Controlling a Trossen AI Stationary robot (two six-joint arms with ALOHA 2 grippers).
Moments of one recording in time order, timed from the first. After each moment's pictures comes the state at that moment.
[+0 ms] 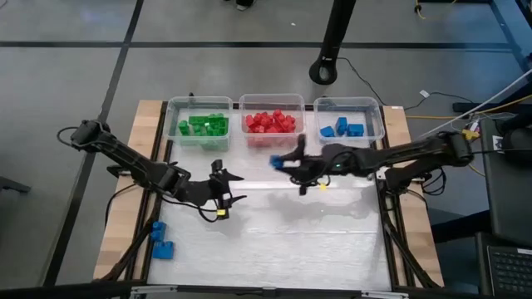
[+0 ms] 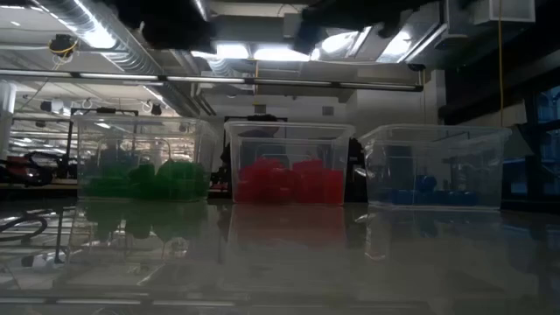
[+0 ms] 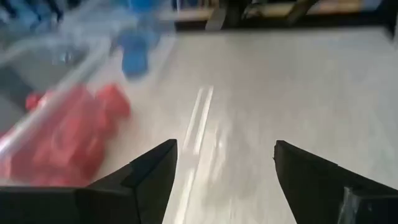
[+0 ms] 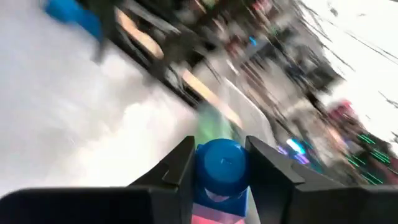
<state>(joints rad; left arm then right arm) -0.43 1.23 0.77 -0.09 -0.65 -0.21 0.10 1.34 0.91 0.22 0.17 -0.73</state>
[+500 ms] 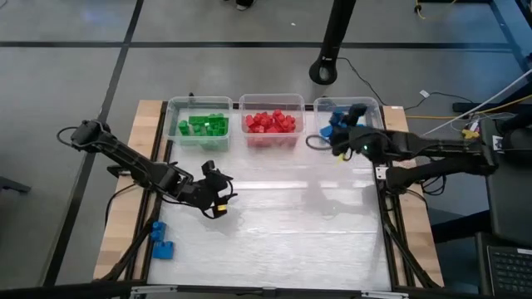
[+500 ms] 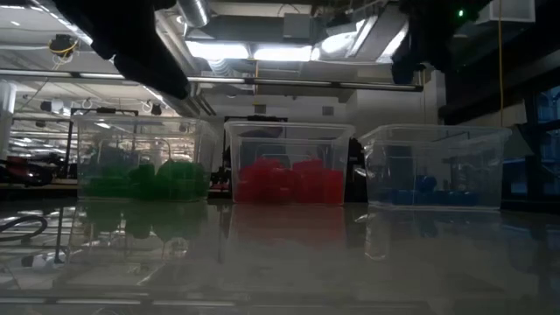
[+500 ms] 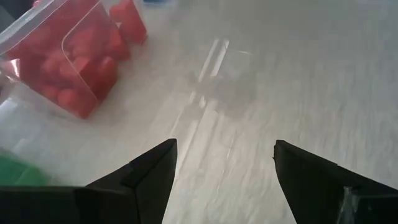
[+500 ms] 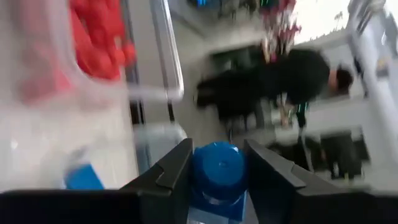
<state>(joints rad) -0.43 1.23 0.76 -0.36 -0.65 -0.51 -0.06 0.97 0.91 -0.48 0.84 -0.68</state>
